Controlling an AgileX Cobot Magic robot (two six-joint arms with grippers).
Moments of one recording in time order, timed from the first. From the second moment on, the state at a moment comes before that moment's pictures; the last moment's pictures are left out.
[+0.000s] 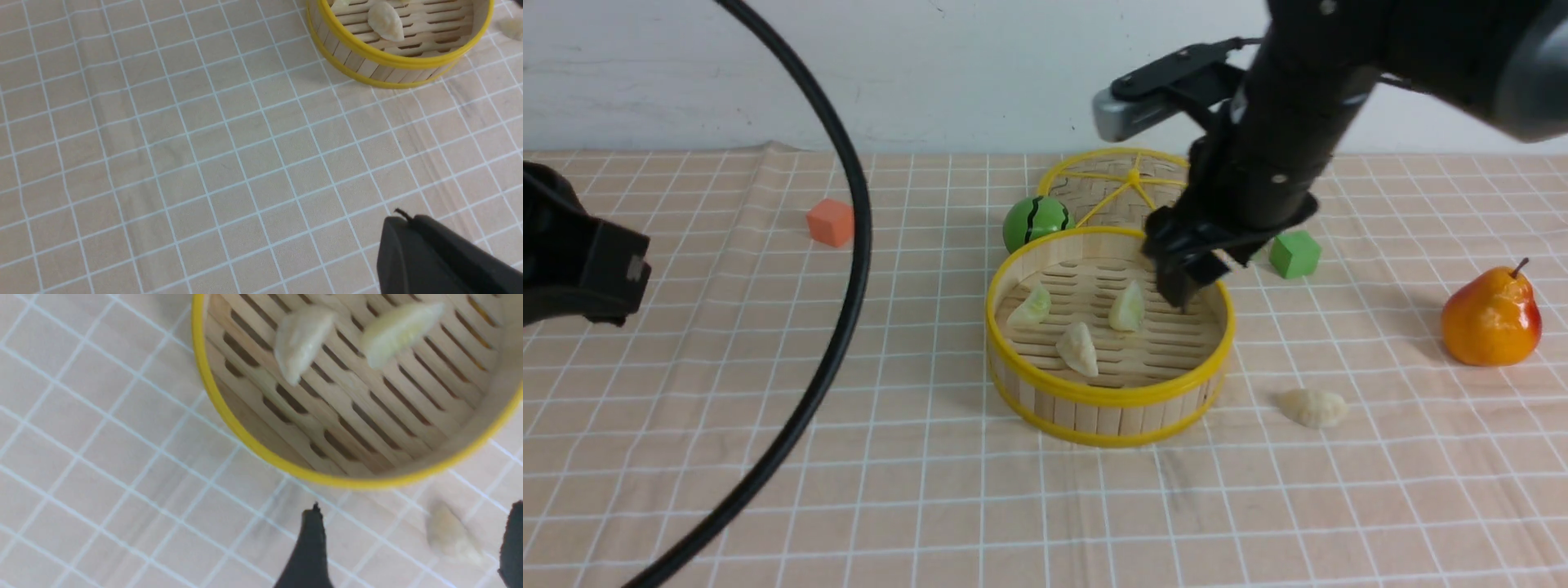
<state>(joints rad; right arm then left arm) 0.46 1.84 -1.81 0.04 1.22 -0.15 -0.42 1.02 -1.30 0.03 1.19 -0.15</state>
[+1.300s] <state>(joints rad) 0.28 1.97 -1.65 0.04 0.98 -0.39 -0.42 1.02 -1.28 -0.14 1.21 0.00</state>
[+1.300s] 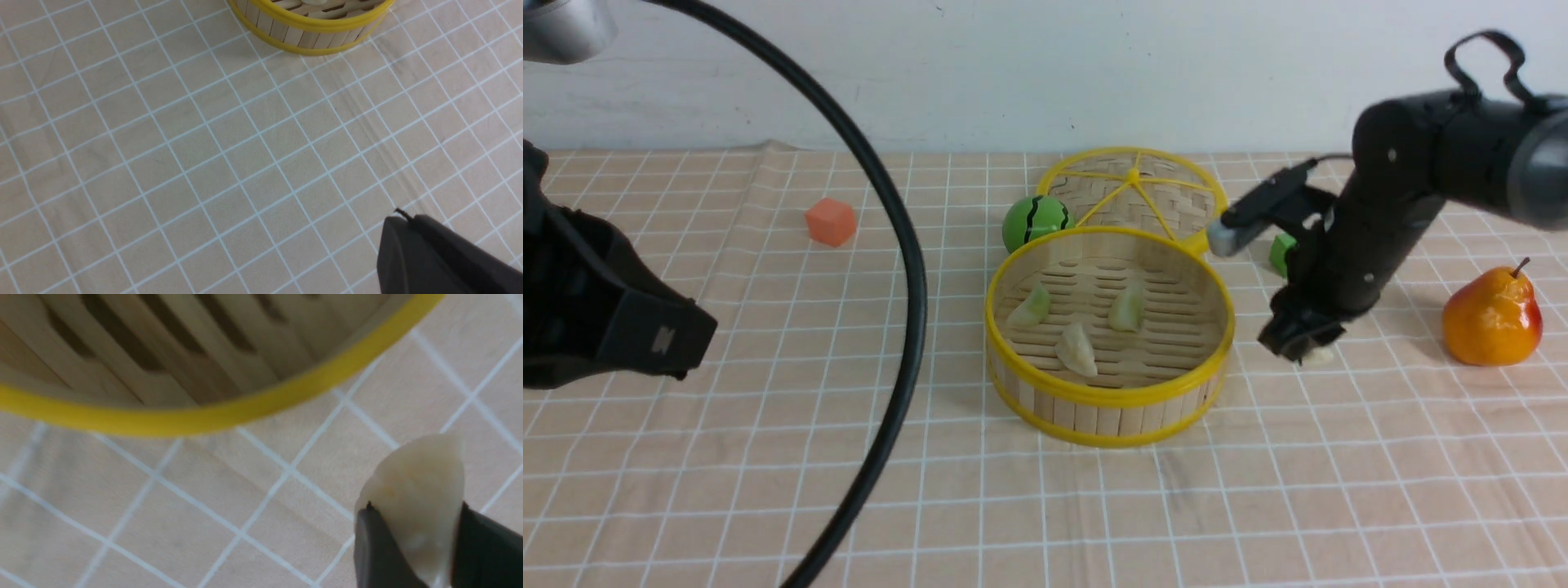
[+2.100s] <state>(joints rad) 0.50 2.16 -1.81 0.02 0.91 -0.01 -0.42 0.87 -1.16 -0.06 1.21 -0.07</state>
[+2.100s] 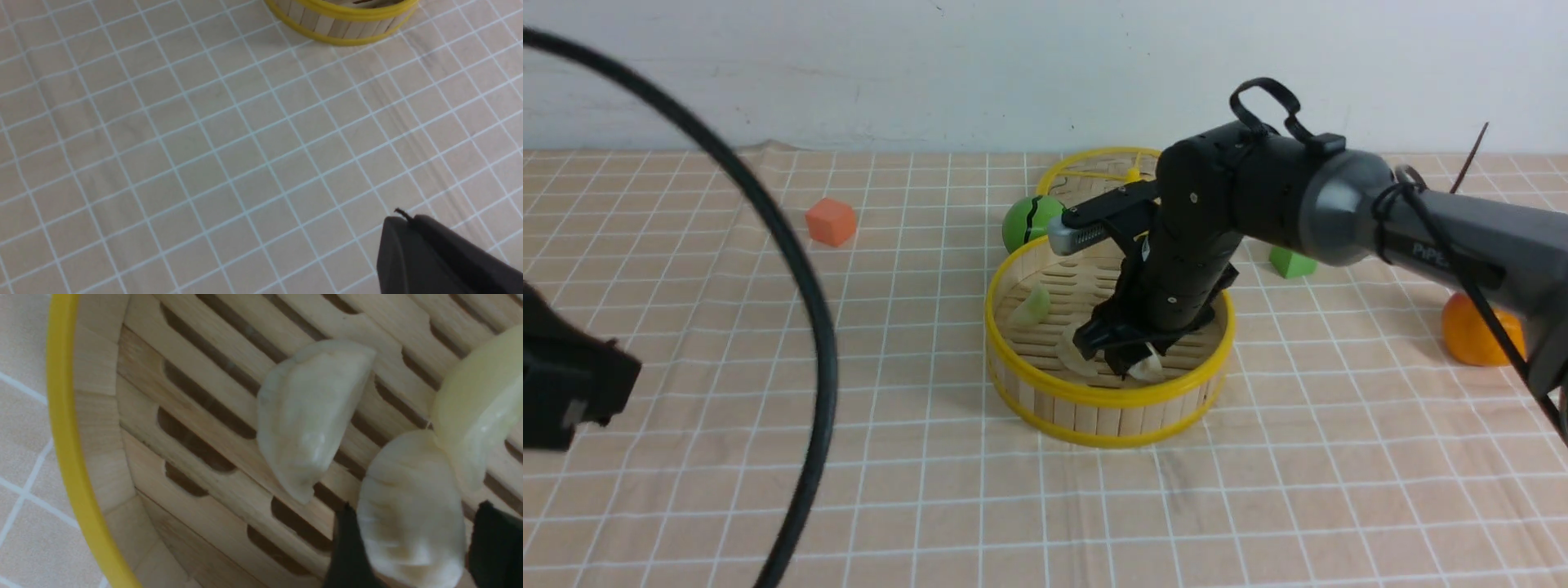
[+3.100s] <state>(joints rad) 0.50 0.81 -0.91 0.32 0.50 -0.28 -0.42 0.01 -0.45 0.00 0.75 -0.31</state>
